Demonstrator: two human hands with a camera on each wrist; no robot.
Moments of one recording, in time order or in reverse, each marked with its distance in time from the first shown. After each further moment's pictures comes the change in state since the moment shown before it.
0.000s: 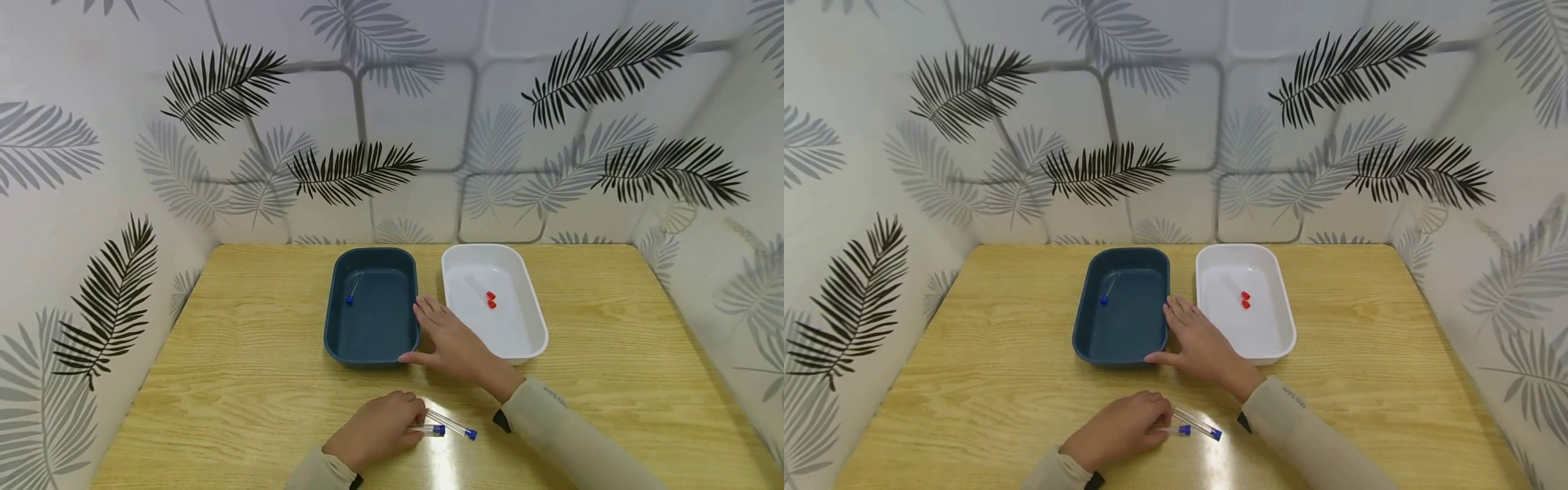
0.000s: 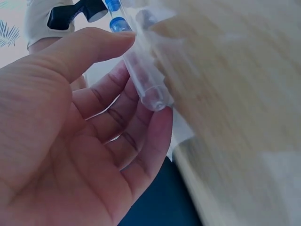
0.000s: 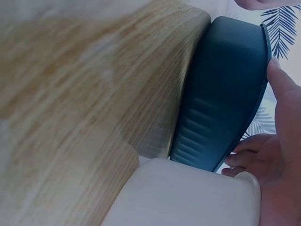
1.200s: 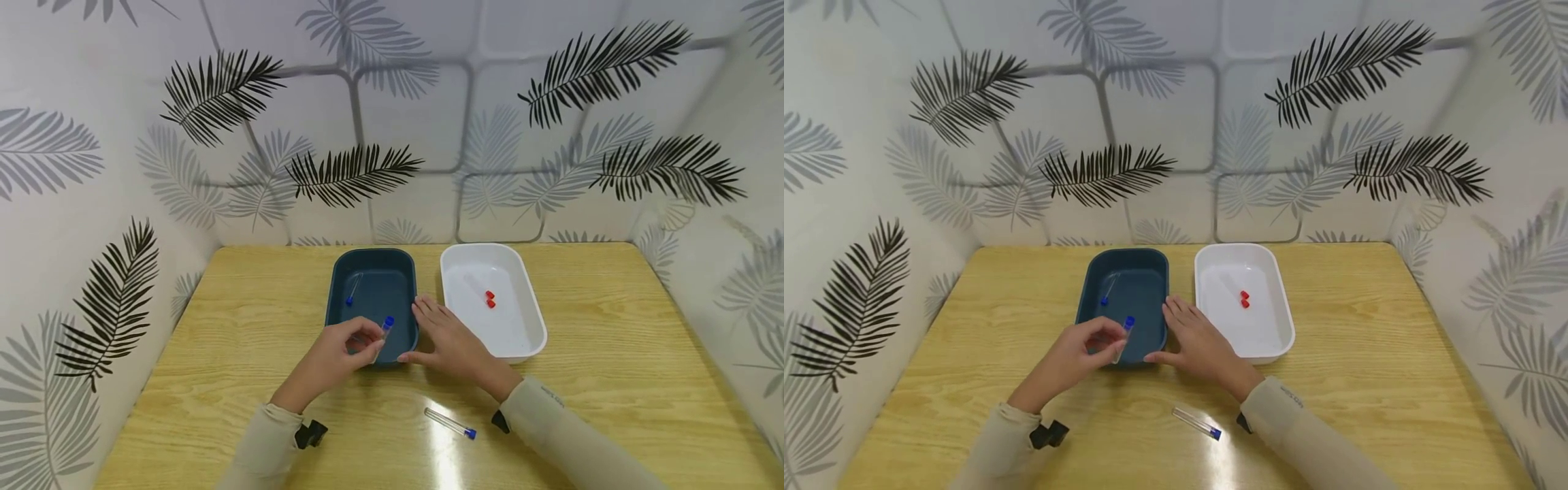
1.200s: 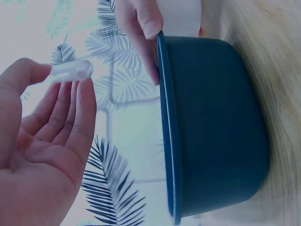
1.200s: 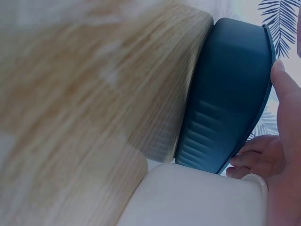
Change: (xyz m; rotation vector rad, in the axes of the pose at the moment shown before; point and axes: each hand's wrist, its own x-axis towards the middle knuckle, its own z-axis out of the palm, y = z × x) left_hand -0.009 -0.050 -0.089 -0.594 0.391 -0.037; right_hand 0.000 0.004 0.004 0.011 0.018 0.006
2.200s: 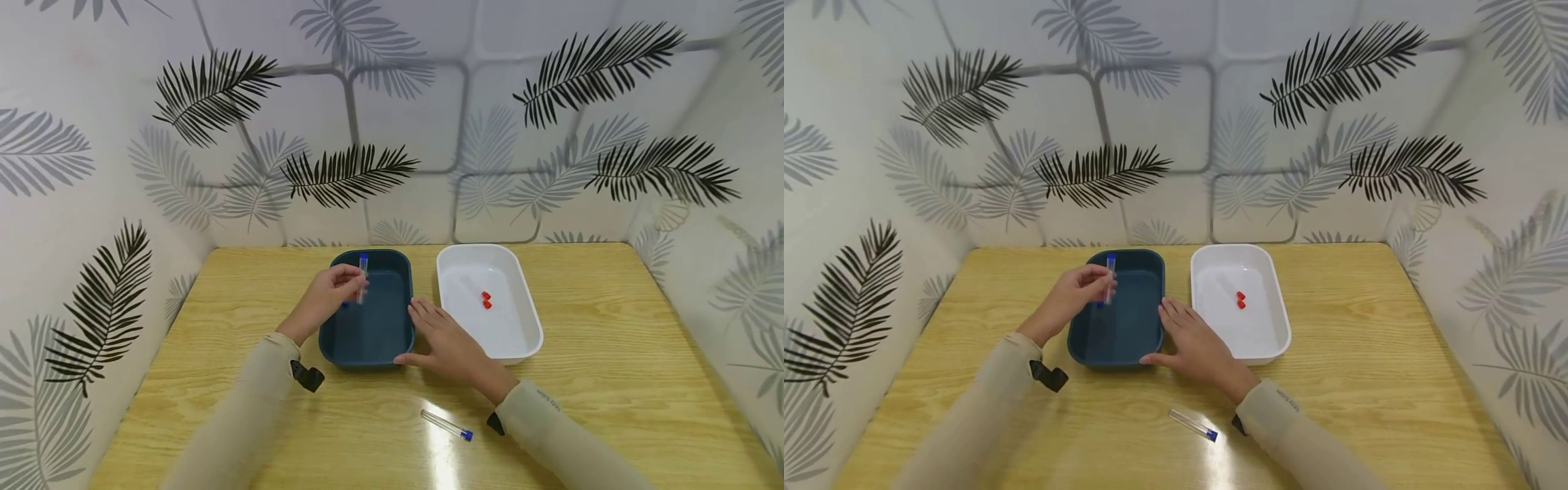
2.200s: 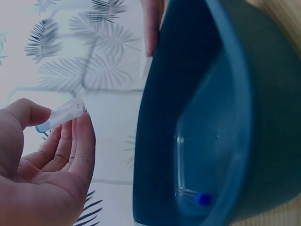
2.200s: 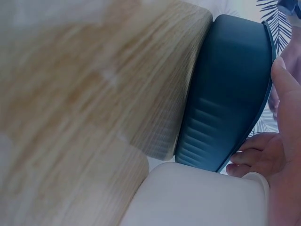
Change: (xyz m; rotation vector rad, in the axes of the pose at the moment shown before) left_hand 0.075 -0.035 -0.042 -0.317 0.090 -0.290; right_hand -0.002 -0.002 -0.003 0.026 -0.025 0.016
